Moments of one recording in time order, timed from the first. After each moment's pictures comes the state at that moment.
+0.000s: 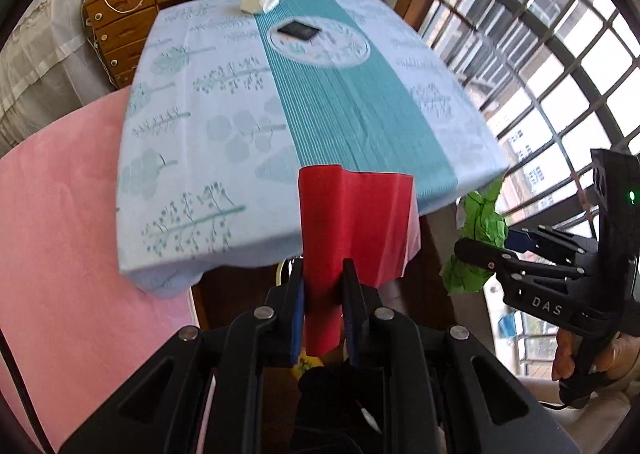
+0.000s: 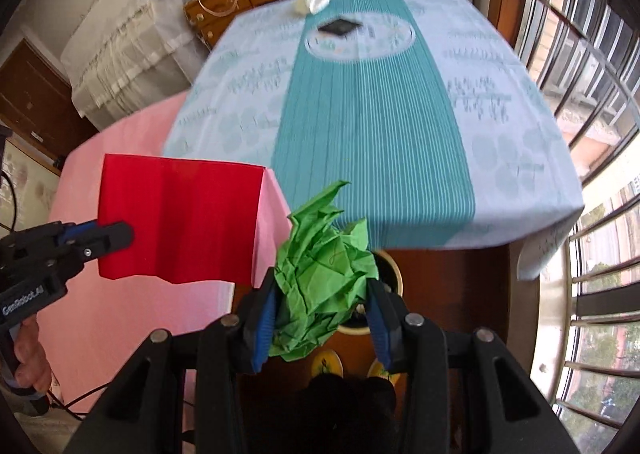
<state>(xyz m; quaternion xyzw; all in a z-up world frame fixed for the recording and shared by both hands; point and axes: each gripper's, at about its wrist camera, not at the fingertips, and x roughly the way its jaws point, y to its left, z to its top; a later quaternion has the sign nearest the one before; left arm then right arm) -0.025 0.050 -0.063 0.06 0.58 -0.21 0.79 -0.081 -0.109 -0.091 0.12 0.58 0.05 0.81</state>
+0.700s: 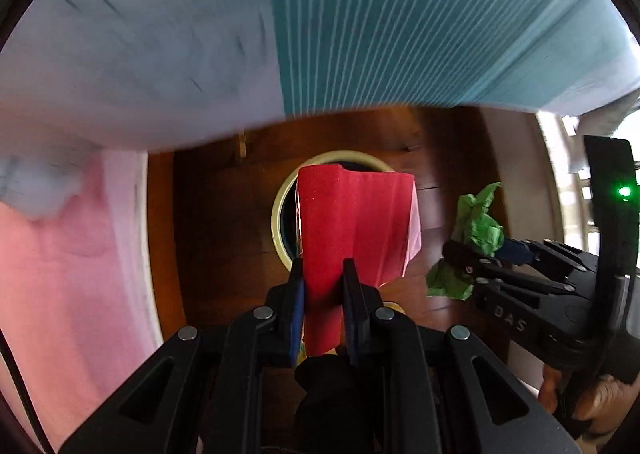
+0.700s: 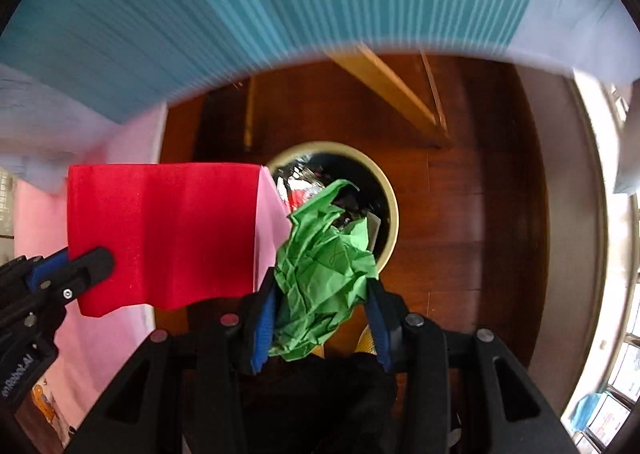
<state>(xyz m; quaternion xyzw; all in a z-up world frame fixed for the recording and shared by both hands) -0.046 -0.003 -0.358 0.08 0.65 -0.10 0.75 -0.090 -0.126 -0.390 0.14 0.67 0.03 0.73</state>
